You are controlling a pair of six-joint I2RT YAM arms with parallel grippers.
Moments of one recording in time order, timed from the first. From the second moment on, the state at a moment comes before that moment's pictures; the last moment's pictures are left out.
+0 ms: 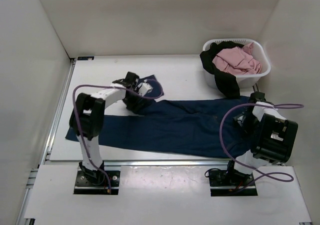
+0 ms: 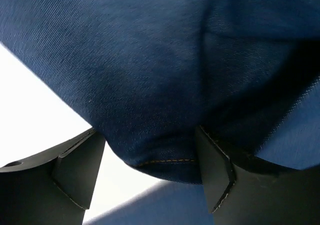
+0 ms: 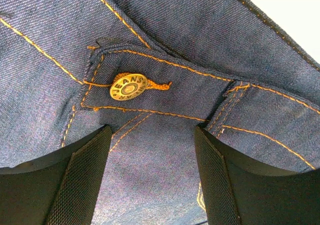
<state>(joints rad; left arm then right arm) -0.38 1.97 1.36 -0.56 0.05 0.49 -0.31 1.55 0.85 -0.73 0.15 0.78</state>
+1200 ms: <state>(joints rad) -0.22 2.35 1.96 -0.76 0.06 0.40 -0.21 1.78 1.33 -0.76 0.18 0.58</state>
